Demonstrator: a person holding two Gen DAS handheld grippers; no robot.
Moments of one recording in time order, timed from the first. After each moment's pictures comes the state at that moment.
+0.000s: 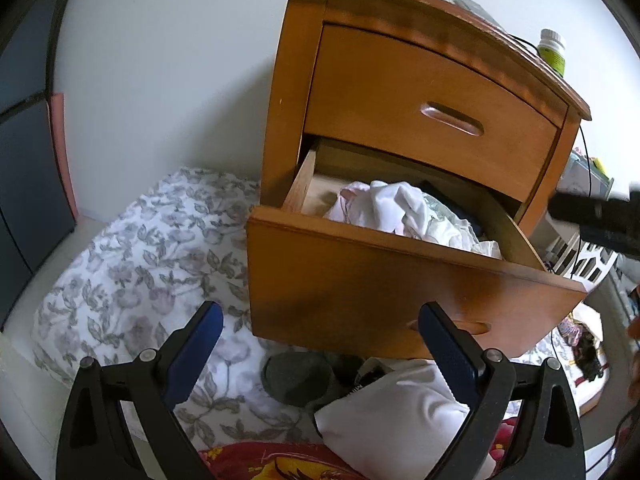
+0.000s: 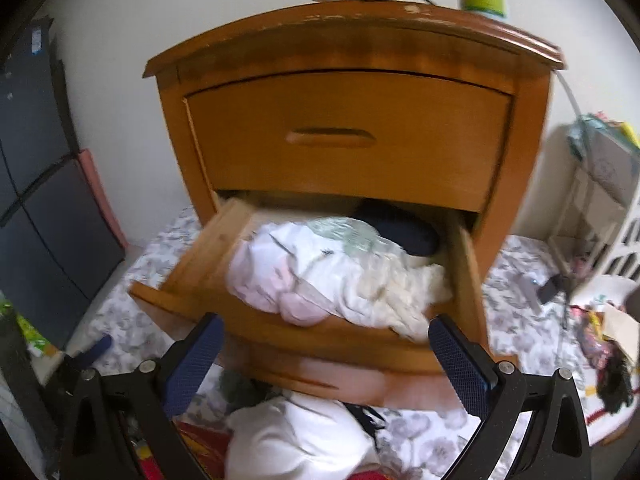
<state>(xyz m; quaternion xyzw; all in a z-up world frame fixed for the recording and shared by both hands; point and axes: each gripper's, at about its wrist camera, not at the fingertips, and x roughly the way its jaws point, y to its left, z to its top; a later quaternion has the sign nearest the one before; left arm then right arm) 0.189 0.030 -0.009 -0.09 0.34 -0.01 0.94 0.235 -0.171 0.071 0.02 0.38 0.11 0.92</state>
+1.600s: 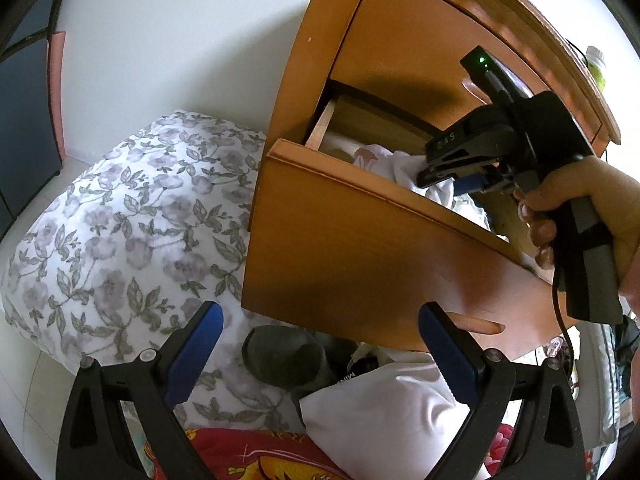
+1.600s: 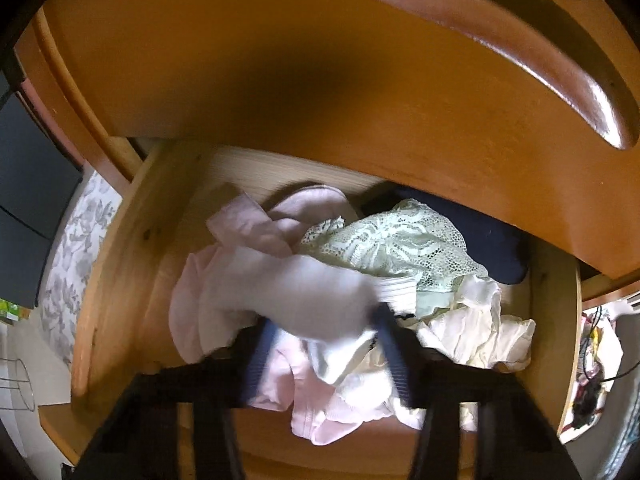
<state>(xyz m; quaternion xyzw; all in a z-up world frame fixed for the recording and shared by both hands) 0.216 0.050 -0.043 -0.17 0.40 -0.03 0.90 0.422 -0.087 -0.016 -0.07 0.56 0.05 0.82</state>
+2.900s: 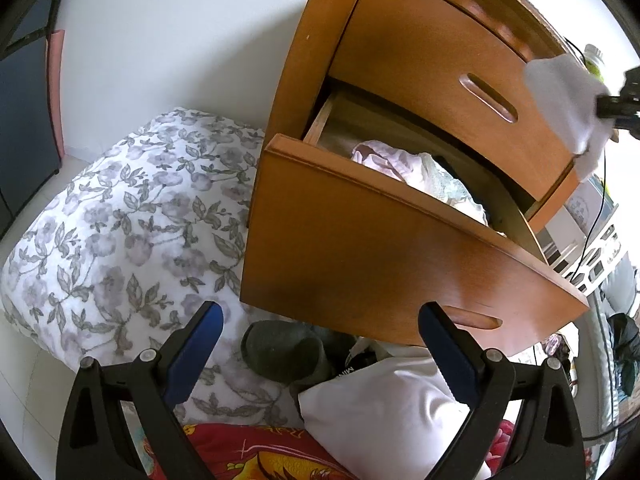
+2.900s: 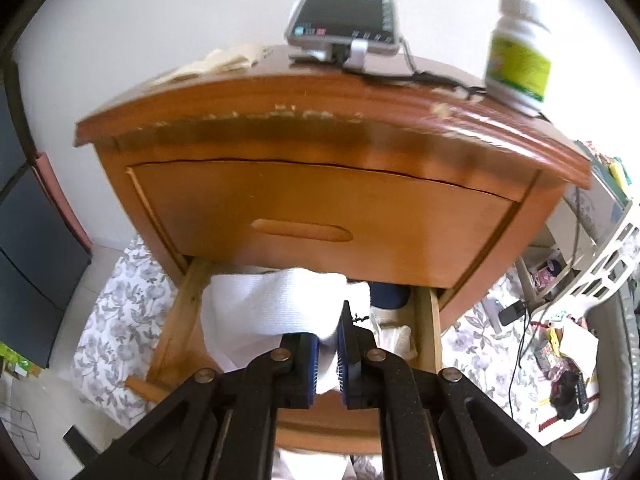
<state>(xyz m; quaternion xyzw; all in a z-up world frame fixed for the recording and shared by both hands) 0.211 0.049 -0.040 -0.16 0.40 -0.03 0.90 0.301 -0.163 0.164 -0.01 0.43 0.02 0.90</state>
